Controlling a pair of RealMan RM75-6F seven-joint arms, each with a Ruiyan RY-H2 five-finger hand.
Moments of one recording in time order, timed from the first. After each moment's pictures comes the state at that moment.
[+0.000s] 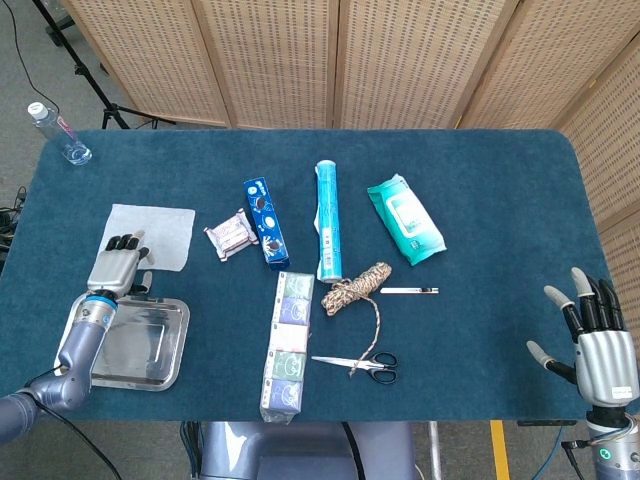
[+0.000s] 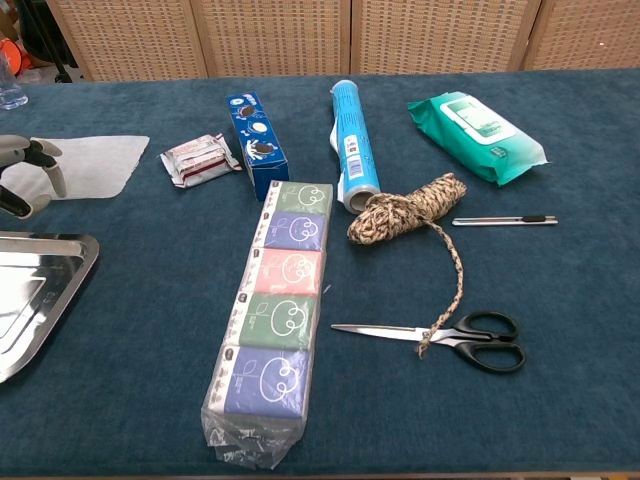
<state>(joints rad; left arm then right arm) -0.61 -1.47 -0.17 -1.19 0.90 0.79 0.32 0.07 -1.30 0.11 -1.38 -1.63 1.72 0.07</state>
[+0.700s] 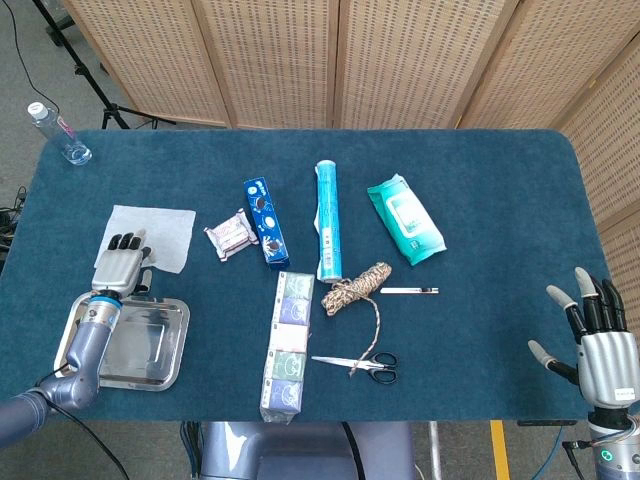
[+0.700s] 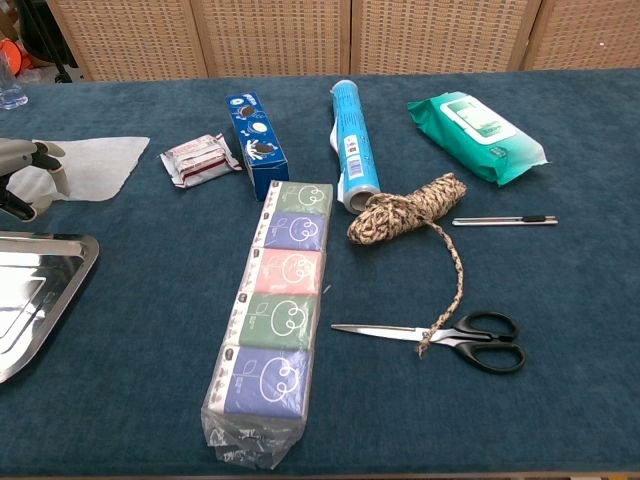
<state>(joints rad) -0.63 -1.52 -0.15 -1.13 0.90 0.83 0.37 0.06 -1.31 0.11 -1.38 -1.64 1.74 0.07</state>
